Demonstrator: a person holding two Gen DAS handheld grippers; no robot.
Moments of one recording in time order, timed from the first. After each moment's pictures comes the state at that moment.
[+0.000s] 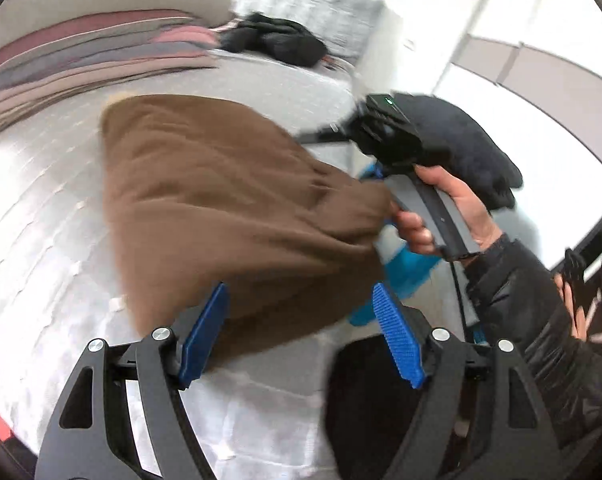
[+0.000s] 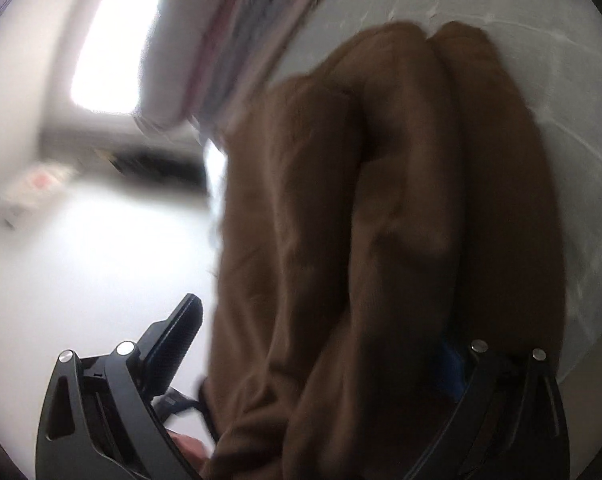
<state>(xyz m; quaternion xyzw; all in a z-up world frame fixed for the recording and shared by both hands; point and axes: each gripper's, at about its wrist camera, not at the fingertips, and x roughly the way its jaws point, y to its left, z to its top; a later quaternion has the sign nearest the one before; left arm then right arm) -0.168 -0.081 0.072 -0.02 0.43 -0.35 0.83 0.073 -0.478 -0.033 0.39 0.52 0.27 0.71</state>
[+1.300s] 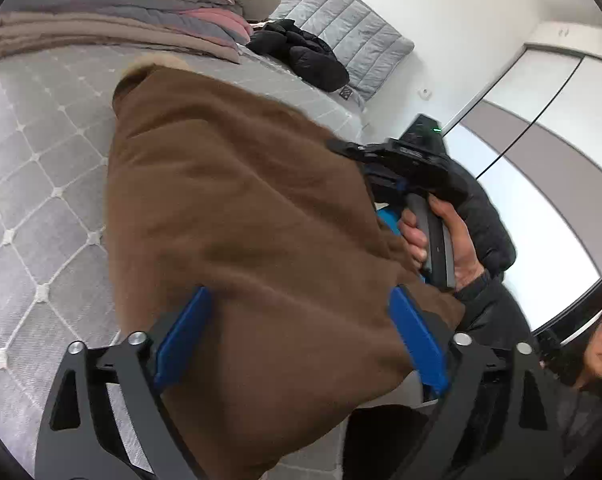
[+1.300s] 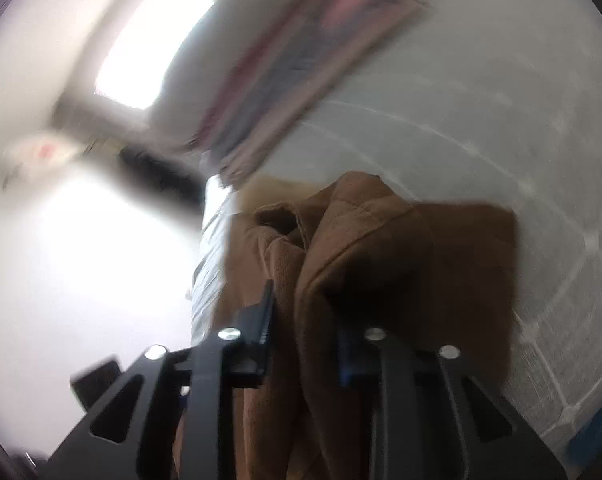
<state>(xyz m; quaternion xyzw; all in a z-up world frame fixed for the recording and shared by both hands) -0.073 -0.071 0.015 -0.16 0.44 -0.38 0.80 0.140 -0.472 0.016 0.33 0.41 0.30 0.80</state>
